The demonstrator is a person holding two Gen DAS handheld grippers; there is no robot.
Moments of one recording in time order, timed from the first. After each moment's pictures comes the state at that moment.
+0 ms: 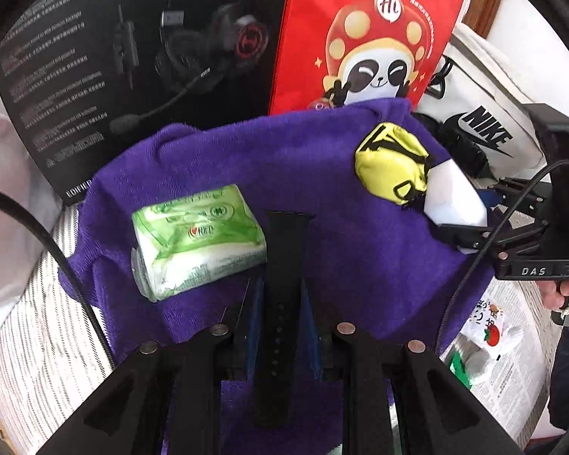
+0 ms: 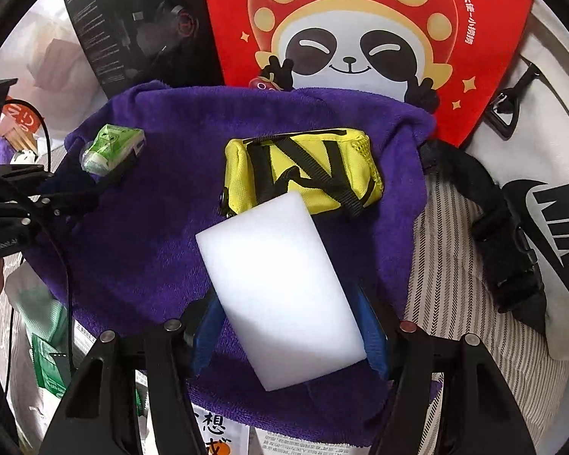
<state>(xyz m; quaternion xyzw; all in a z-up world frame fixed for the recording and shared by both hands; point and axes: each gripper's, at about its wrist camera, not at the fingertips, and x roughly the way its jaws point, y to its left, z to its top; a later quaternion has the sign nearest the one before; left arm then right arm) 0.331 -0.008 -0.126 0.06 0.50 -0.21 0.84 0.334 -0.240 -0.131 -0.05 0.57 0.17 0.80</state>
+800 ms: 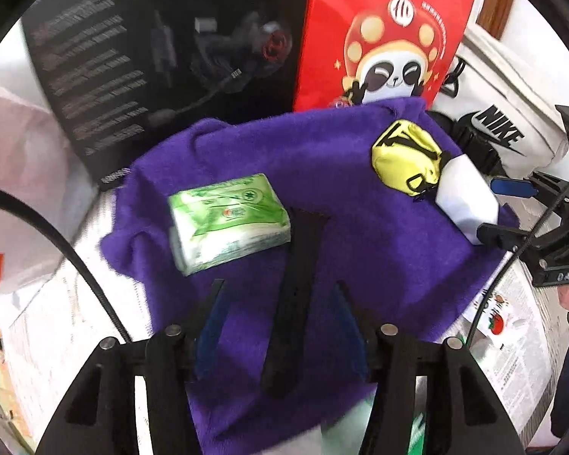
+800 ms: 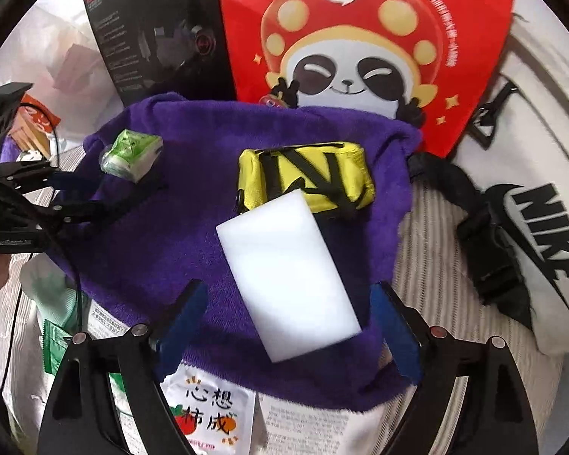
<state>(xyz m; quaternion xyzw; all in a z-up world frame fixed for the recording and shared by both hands) 0.314 0.002 -0.105 0.07 0.51 -0.17 0.84 0.314 -0.252 -0.103 -0.05 0.55 0.17 0.81</state>
